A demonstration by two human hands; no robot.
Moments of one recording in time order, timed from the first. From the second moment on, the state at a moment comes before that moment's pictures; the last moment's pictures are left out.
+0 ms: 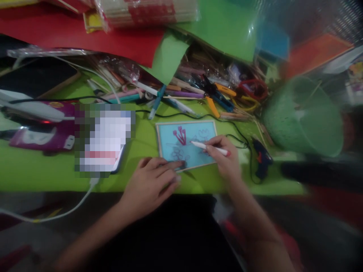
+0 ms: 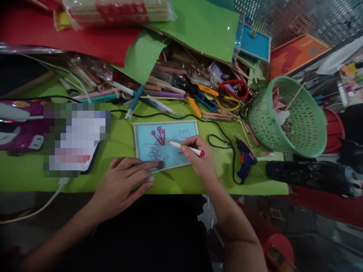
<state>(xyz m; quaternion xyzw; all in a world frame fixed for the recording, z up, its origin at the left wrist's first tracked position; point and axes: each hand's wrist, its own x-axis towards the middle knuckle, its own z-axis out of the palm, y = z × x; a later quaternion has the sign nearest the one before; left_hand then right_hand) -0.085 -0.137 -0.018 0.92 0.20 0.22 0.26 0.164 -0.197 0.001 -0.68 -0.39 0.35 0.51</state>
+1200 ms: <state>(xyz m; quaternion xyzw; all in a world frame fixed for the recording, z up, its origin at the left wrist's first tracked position) -0.087 -0.132 -0.014 0.91 0.20 0.22 0.30 0.157 -0.196 0.012 -0.73 -0.44 0.32 0.42</state>
